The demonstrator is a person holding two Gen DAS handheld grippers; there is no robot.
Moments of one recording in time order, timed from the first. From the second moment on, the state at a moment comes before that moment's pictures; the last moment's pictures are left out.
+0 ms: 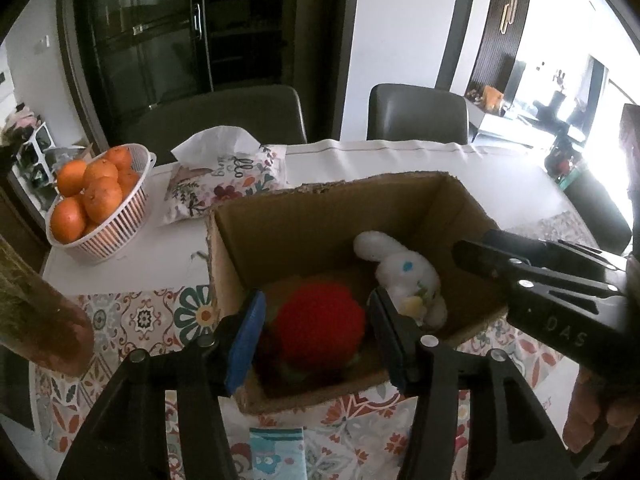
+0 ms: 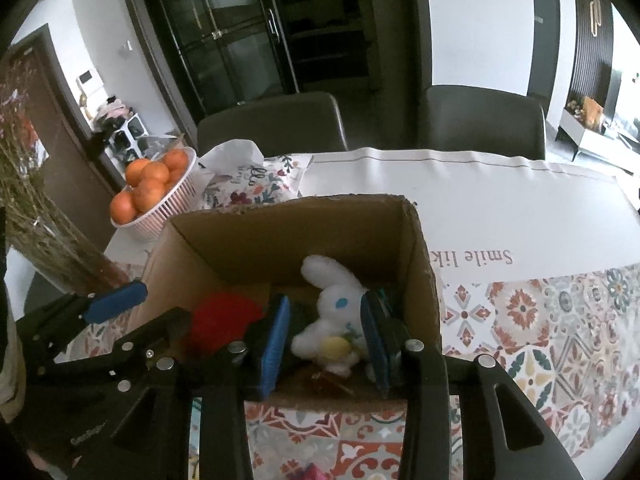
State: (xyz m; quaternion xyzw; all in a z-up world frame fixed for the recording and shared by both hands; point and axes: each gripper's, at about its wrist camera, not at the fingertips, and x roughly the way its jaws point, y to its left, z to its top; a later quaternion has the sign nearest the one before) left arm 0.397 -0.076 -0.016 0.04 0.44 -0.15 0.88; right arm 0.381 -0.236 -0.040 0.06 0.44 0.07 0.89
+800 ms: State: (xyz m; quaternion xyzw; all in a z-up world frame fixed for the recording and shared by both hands) left arm 0.328 -0.055 0.008 0.05 0.44 -0.14 0.88; right arm 0.314 -0.212 -0.016 0.01 0.46 0.08 0.88
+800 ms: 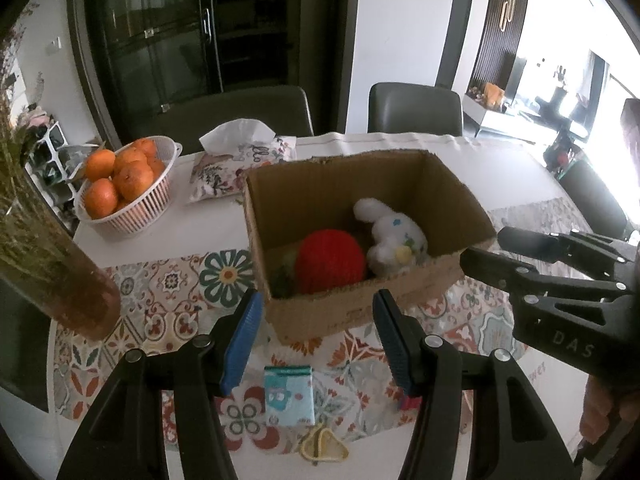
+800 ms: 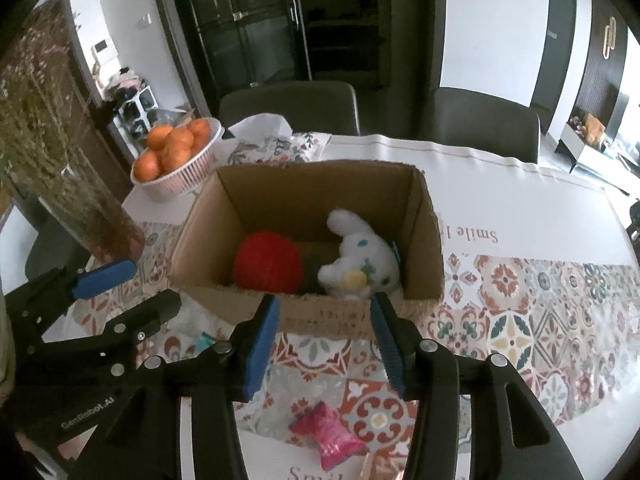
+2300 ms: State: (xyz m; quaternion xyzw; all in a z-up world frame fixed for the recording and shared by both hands) left arm 0.304 -0.033 -0.105 0.07 0.60 -0.12 0.79; right arm 0.285 -0.172 -0.134 -0.07 0.68 0.10 0.72
